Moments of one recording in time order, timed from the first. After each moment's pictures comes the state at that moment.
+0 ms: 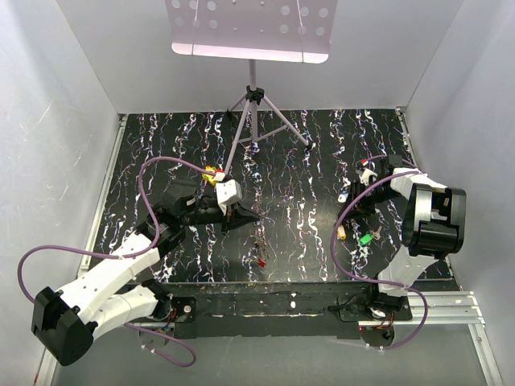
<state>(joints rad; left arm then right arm) -0.66 0.95 0.72 0.04 0.75 0.11 -0.12 1.73 1.02 -0.75 -0.65 -0.03</state>
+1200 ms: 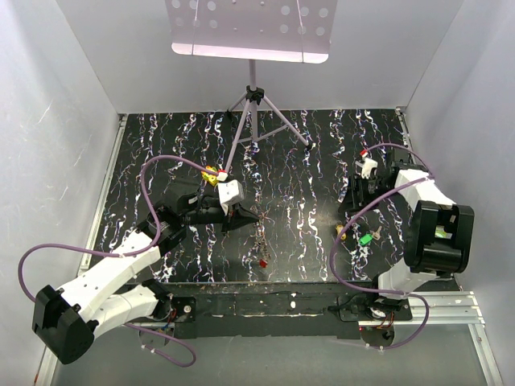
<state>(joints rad) -0.66 0.96 0.73 -0.02 0.74 0.14 -0.11 1.56 1.02 -0.77 -0.69 -0.24</state>
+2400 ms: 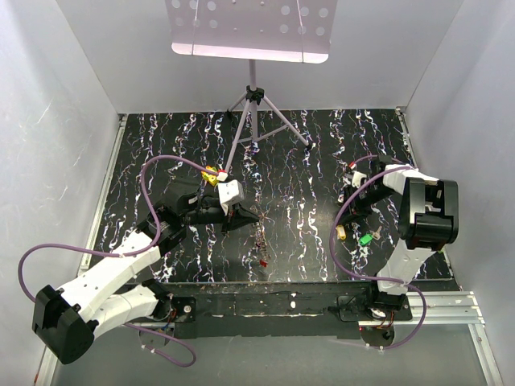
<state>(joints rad) -0.66 0.96 0.73 -0.02 0.75 0.14 -0.06 1.80 1.06 -0.83 -0.59 -0.19</state>
